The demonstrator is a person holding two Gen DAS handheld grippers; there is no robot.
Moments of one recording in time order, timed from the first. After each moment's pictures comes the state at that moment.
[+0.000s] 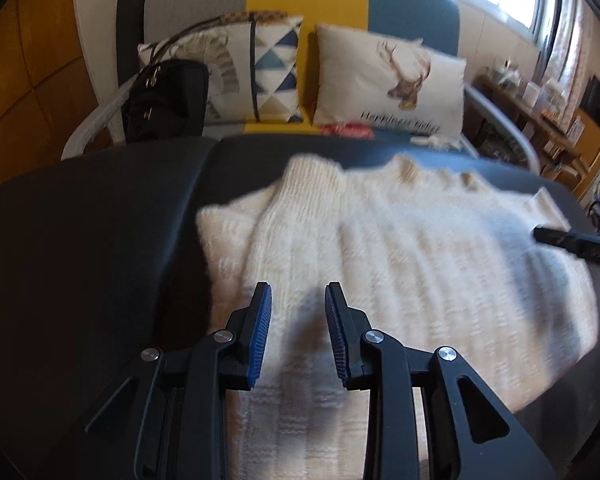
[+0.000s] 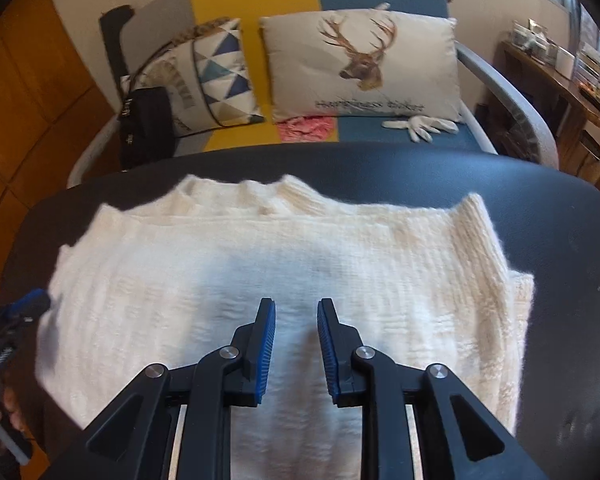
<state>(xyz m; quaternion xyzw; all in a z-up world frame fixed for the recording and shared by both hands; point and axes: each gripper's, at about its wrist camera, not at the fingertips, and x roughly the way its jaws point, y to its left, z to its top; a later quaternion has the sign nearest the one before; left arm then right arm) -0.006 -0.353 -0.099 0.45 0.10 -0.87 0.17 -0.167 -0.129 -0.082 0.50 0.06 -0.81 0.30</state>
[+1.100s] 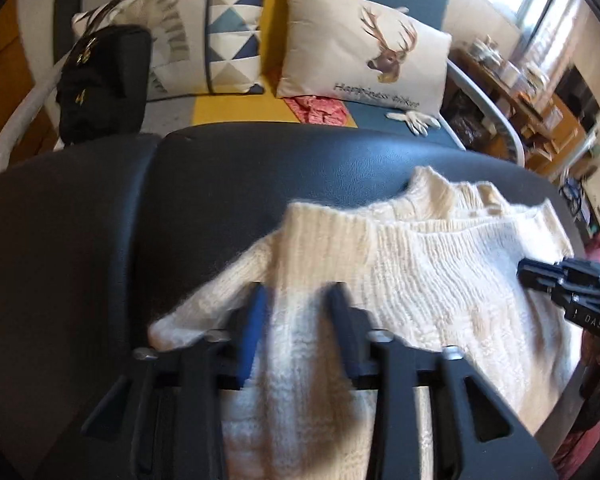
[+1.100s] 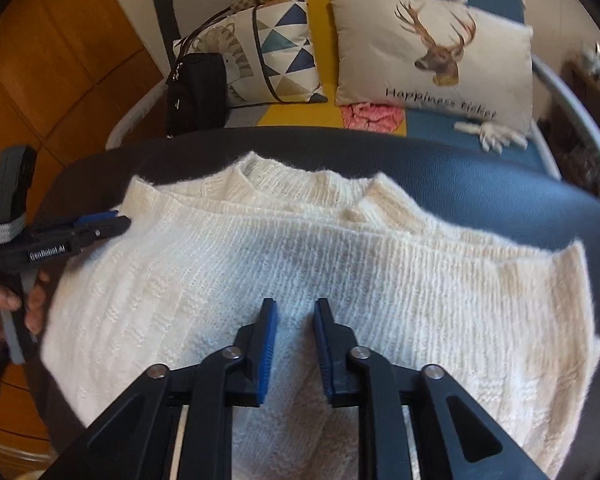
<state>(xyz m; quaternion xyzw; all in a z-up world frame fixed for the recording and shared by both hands) -0.097 -0.405 -0.122 0.50 0.12 -0.86 0.06 -0.170 -0.182 -0.121 0.50 0.11 -0.78 0.37</state>
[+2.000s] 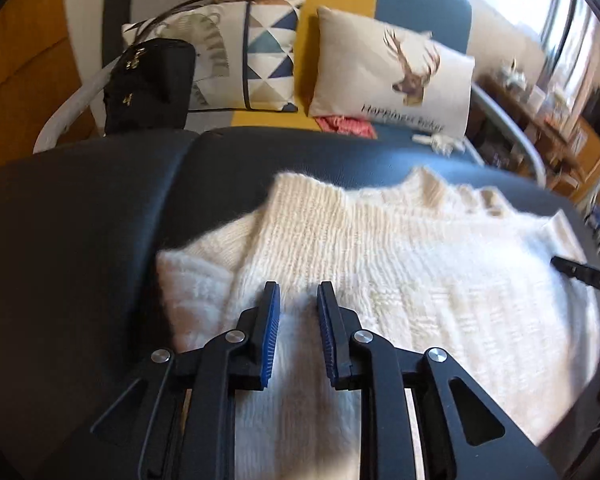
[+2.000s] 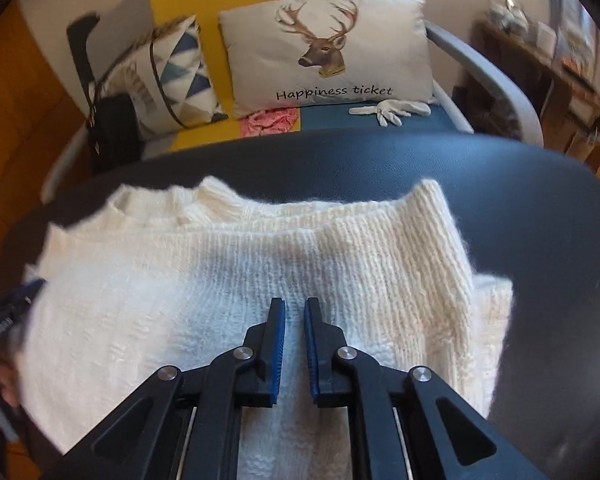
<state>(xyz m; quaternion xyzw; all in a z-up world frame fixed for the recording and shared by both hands) -0.046 -0.385 -0.114 0.44 0.15 -0.87 0.15 -0.206 -0.092 -0.115 0.52 0.02 -0.82 0.25</state>
